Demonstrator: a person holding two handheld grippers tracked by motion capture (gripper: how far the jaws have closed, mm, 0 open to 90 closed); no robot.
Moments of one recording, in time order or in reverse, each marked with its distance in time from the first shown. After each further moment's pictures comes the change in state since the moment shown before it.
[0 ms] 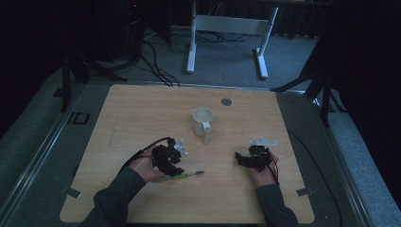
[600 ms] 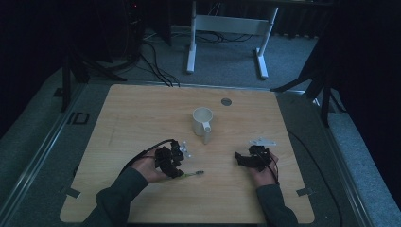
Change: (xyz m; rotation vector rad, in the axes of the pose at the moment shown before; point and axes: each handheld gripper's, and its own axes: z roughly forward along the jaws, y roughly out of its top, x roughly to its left) left arm -0.002 0.004 0.008 0.074 -0.001 0.022; right arm 0.000 0.000 0.000 0.000 0.000 0.000
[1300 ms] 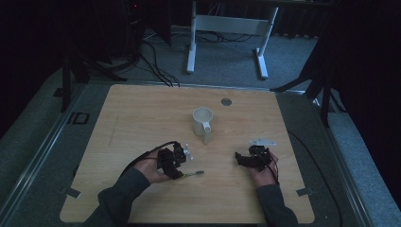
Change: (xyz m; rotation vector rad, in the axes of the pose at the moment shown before) left arm -0.004 0.005 0.009 0.071 0.028 0.015; right arm 0.000 0.000 0.000 0.000 0.000 0.000
